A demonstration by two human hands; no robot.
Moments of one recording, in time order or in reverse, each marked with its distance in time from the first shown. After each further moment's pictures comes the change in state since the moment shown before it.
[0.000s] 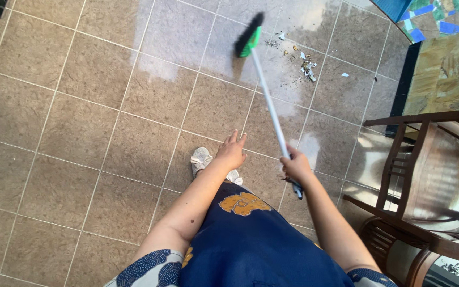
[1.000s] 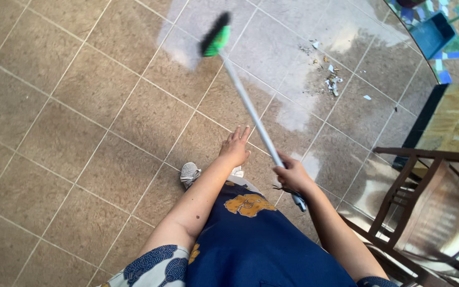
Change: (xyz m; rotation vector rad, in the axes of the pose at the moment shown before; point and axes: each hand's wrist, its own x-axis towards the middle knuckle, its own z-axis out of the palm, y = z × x) left_hand -0.063 -0.027 0.047 -0.173 0.163 -0.183; right_hand -0.087 -0.034 0.027 -0.011 -0.361 -0.027
